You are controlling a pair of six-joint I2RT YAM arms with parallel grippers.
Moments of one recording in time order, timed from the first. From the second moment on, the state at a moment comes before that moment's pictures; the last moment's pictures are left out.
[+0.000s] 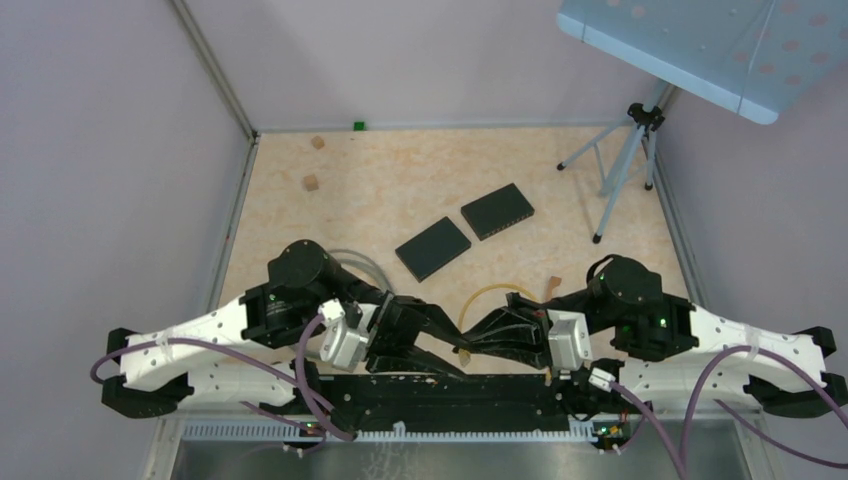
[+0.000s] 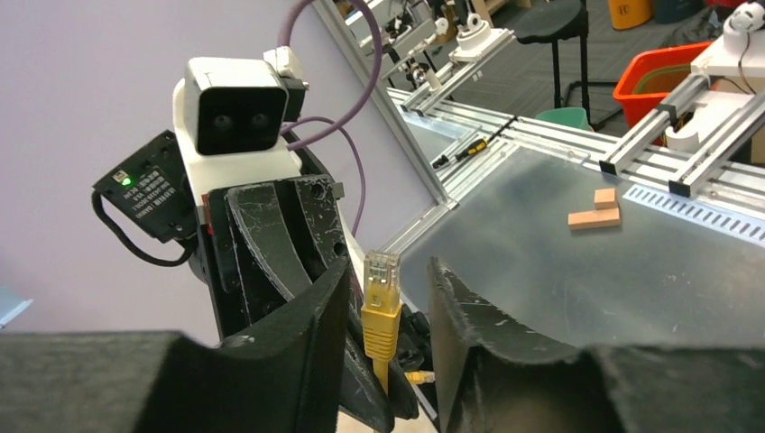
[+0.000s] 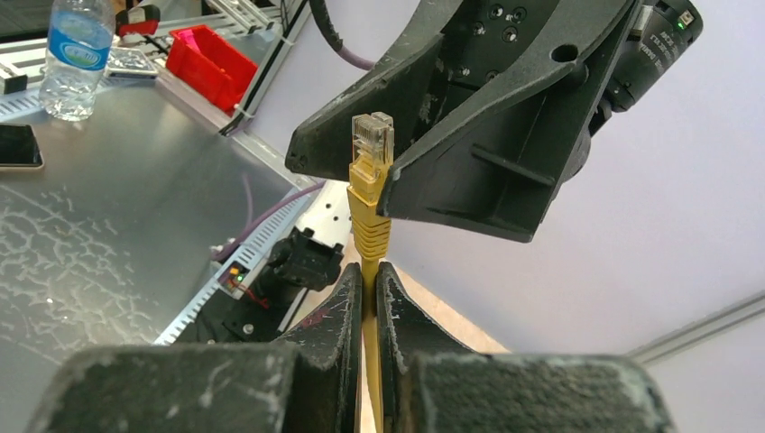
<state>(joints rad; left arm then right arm) -1.30 0.94 1.17 0.05 0.88 0.33 1.37 0.76 0.99 -0.07 -0.56 -0.58</state>
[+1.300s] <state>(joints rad) -1.31 0.84 0.92 0.38 0.26 0.12 1.37 0.74 0.68 0.56 -0.14 -0.49</state>
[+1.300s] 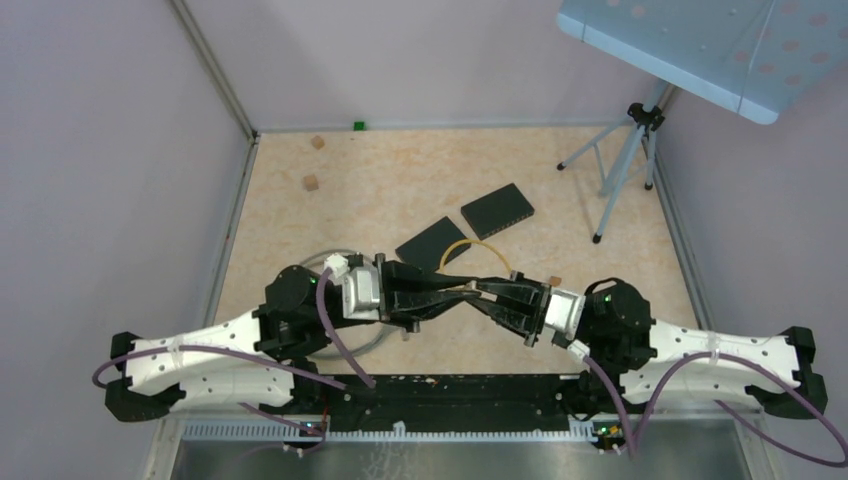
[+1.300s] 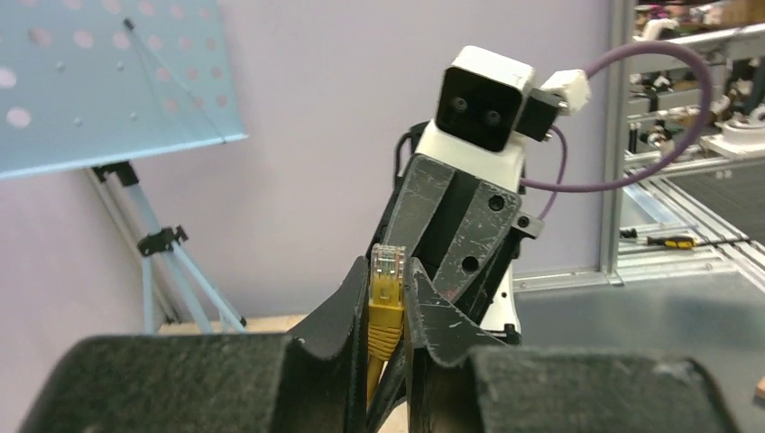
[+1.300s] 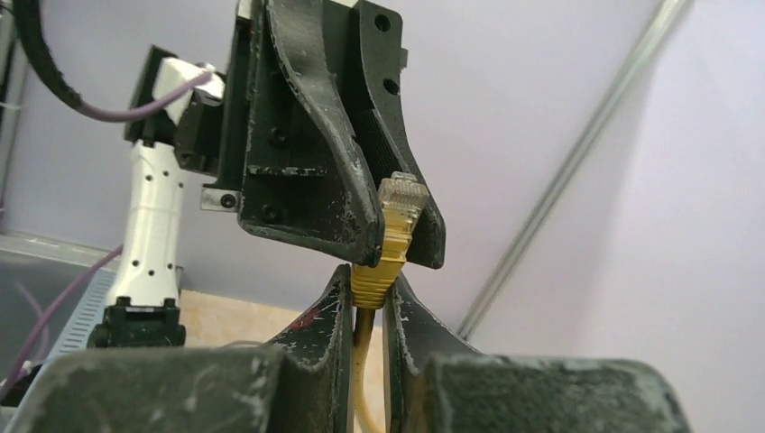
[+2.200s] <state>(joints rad) -1.30 1.05 1.39 0.00 -0.52 -0.40 1.37 0.52 0.61 0.34 0.23 -0.40</state>
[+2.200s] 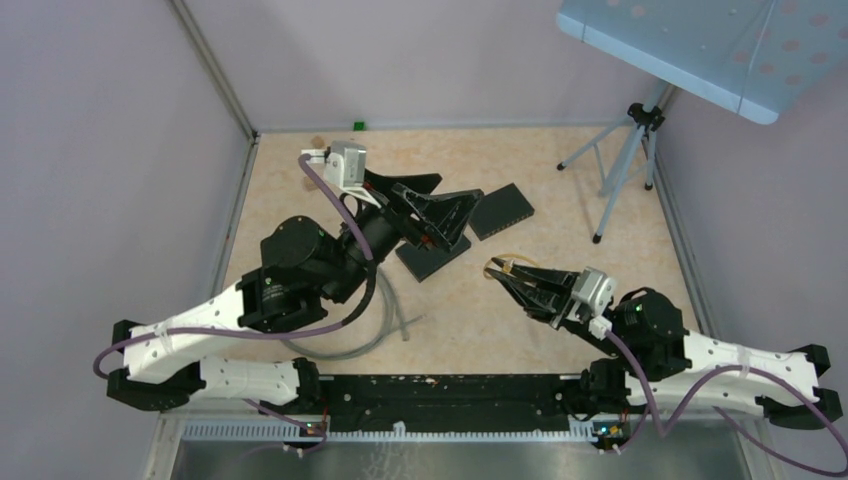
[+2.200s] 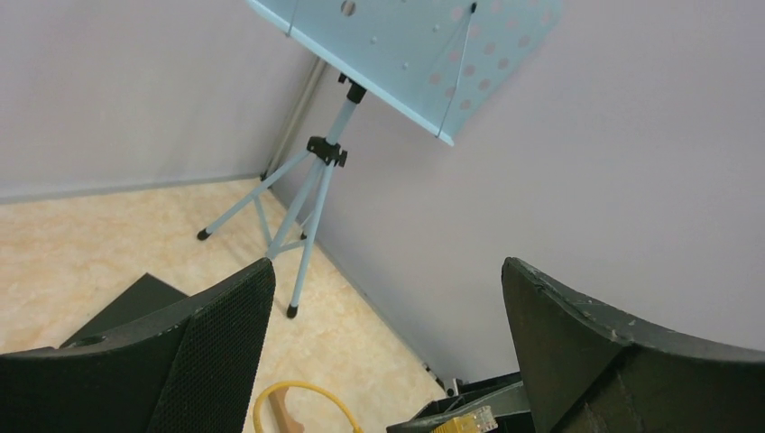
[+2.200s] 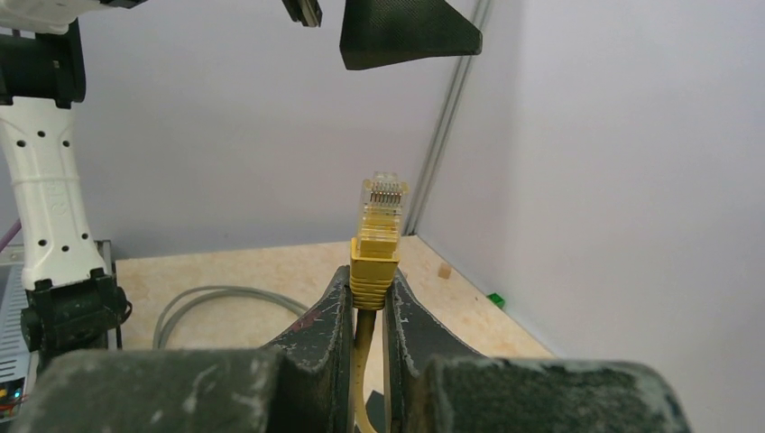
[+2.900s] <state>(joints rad) -1.30 1.05 1.37 0.00 -0.60 -0.39 1.37 0.53 0.58 0.33 0.24 -0.40</state>
